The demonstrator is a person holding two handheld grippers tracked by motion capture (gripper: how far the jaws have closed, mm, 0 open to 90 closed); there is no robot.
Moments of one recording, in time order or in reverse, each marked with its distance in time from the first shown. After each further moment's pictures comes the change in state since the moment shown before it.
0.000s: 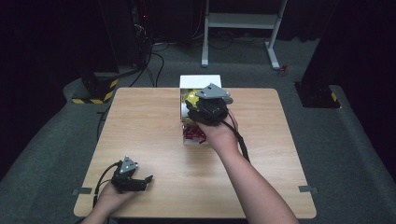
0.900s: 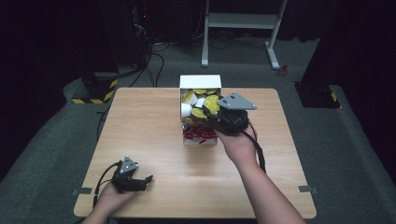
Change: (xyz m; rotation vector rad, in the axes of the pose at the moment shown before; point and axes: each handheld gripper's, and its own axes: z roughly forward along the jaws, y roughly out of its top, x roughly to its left) left arm 0.000 0.000 0.000 0.006 -0.001 -0.001; right arm -0.022 -0.023 -0.051 -0.052 -0.041 0.032
